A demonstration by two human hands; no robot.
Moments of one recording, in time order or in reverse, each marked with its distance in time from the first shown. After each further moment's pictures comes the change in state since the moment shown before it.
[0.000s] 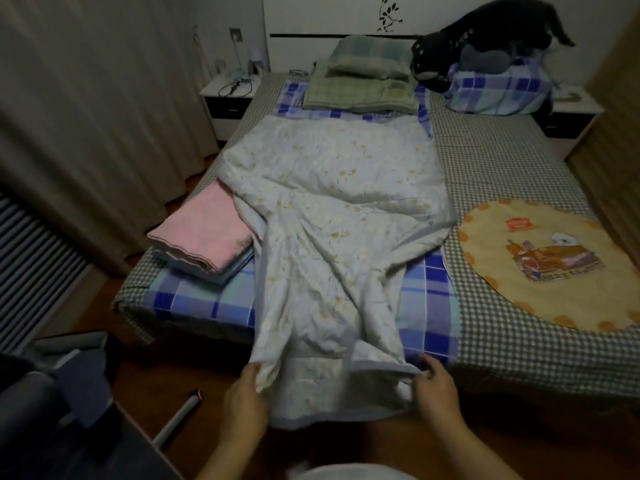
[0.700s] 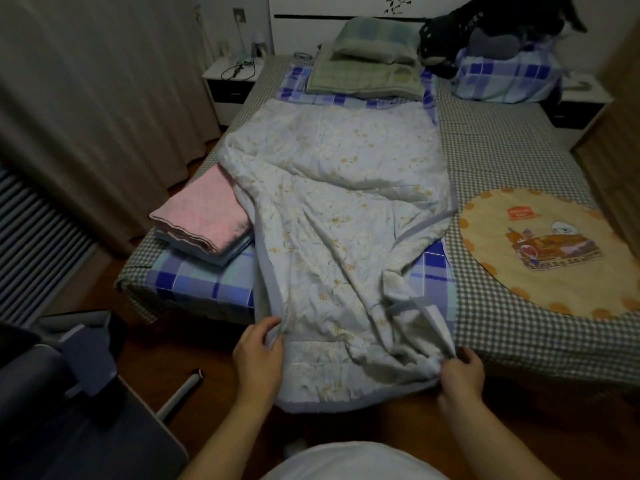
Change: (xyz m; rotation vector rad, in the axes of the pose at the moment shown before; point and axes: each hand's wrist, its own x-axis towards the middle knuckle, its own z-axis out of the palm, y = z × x) left_hand -0.040 0.043 0.005 -0.061 0.130 0.410; right_hand 0.003 0.011 -0.036 0.497 0.185 0.229
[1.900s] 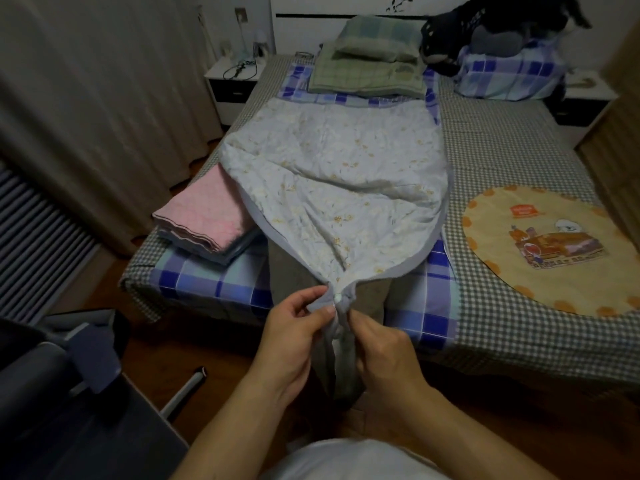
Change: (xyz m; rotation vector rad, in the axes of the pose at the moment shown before) left_hand -0.022 0.114 -0.017 -0.856 -0.422 -0.355; right_hand -0.098 -0.015 0.050 -0.706 -0.638 -1.548
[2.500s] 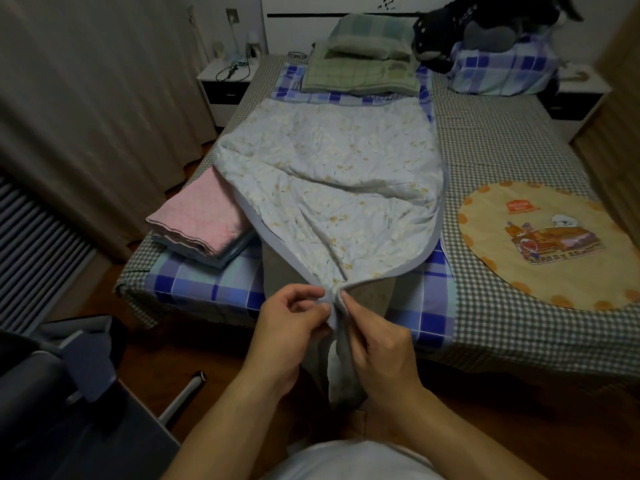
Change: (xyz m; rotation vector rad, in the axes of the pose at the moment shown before) left_hand 0.005 0.005 0.006 0.280 0.031 0.070; right_hand 0.008 -0.016 -0.011 0.070 0.289 0.016
